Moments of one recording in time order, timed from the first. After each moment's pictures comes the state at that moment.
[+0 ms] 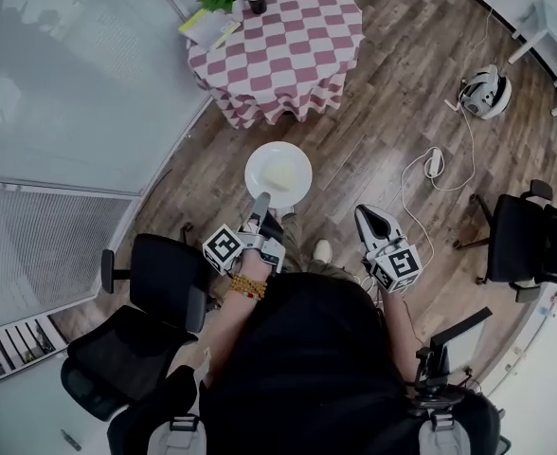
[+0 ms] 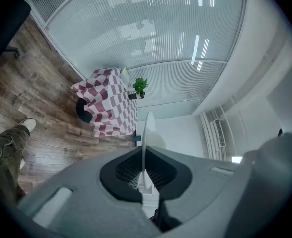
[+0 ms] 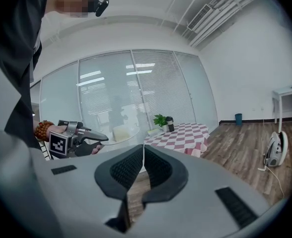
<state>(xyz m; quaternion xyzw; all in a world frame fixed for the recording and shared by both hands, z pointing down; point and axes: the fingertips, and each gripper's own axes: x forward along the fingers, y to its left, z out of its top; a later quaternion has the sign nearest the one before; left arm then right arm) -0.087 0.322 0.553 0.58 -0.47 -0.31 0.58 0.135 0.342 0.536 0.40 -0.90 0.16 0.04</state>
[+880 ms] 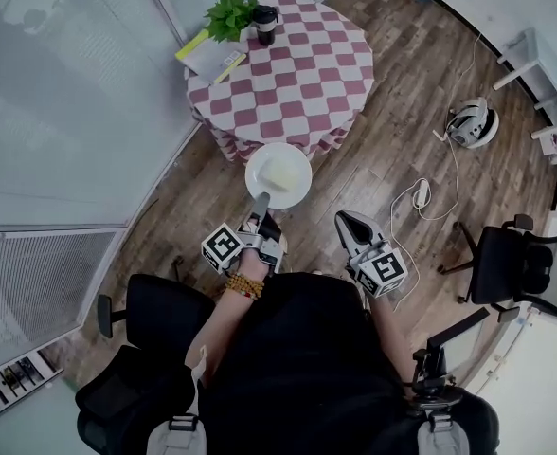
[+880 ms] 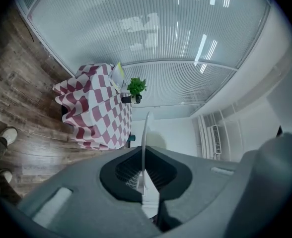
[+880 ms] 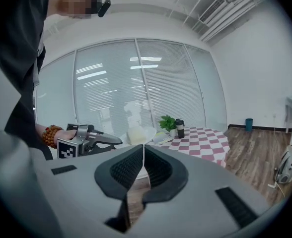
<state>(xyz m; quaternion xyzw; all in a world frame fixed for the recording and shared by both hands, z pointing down) -0.181 0.139 0.548 0.59 -0.43 -0.32 0.60 -0.008 0.180 0.501 0.38 -0.91 0.14 0.07</state>
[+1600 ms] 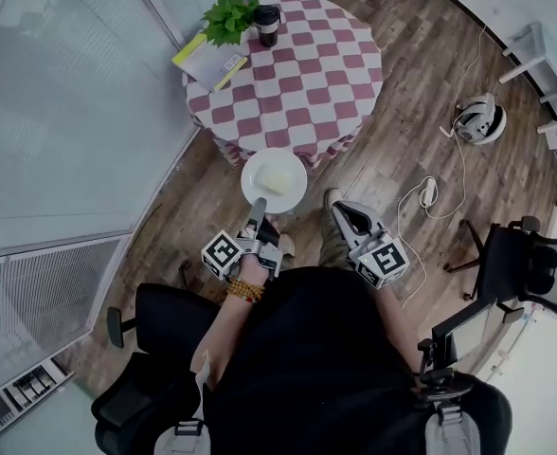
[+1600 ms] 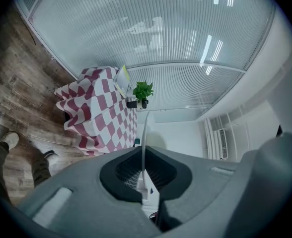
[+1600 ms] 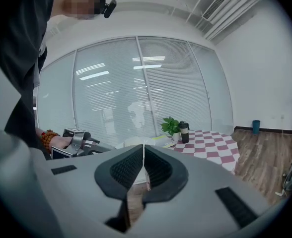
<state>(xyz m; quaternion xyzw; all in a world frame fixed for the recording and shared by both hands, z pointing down) -0.217 0.091 0.578 0.57 -0.45 -0.32 0.61 -0.047 0.102 0.504 0.36 -0.92 0.13 0.07</state>
